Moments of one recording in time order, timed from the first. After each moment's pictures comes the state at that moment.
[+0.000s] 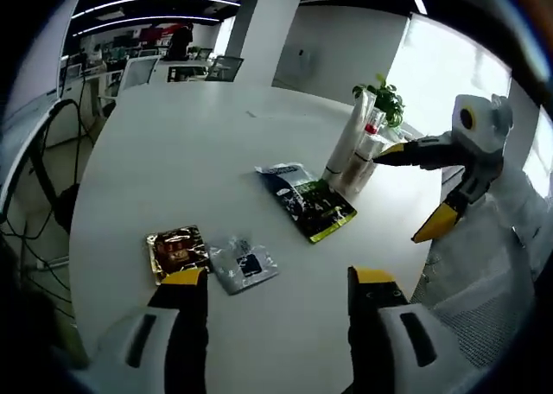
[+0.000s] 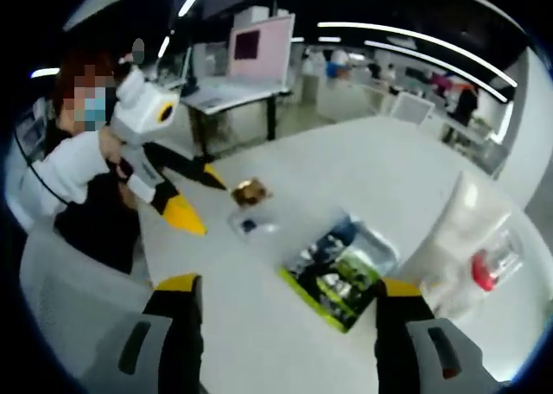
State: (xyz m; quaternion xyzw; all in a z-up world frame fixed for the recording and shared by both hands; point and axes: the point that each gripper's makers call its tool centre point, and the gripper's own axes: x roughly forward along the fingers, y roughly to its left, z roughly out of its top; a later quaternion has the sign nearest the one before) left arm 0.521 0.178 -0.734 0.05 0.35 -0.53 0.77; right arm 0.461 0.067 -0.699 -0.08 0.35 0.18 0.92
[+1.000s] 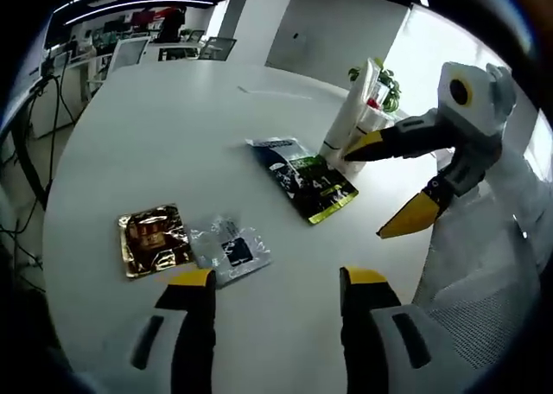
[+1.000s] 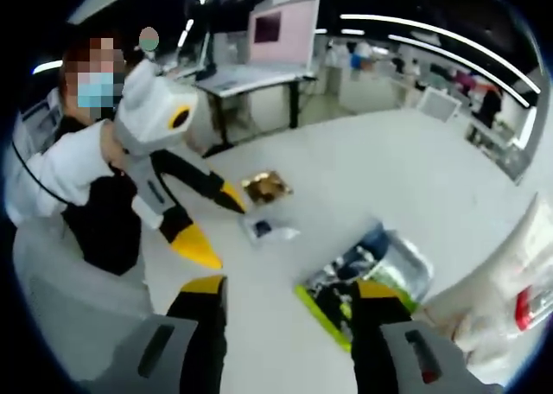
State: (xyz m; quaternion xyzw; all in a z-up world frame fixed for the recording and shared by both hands) left arm 0.513 0.166 -0.765 0.06 0.39 -0.54 0.75; right arm 0.490 0.093 -0.730 -0.10 0.38 0.23 0.89
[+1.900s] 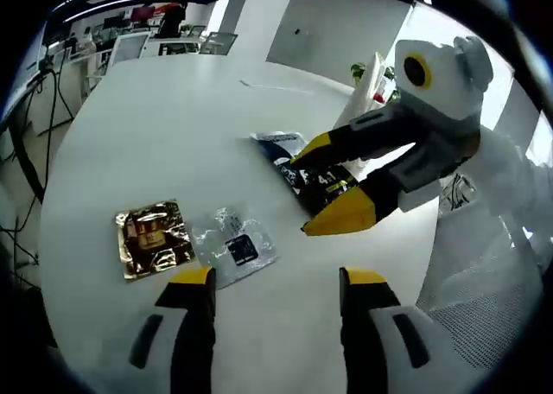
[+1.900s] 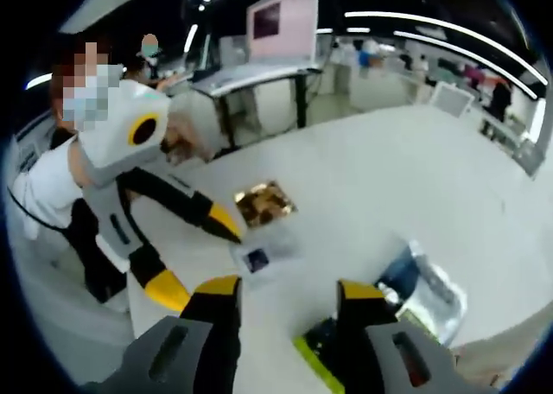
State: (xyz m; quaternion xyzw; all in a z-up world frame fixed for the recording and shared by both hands) left arm 0.519 0.165 -0.775 0.07 0.40 -0.54 0.74; right arm 0.546 0.116 -0.762 -0.06 0.38 0.26 0.89
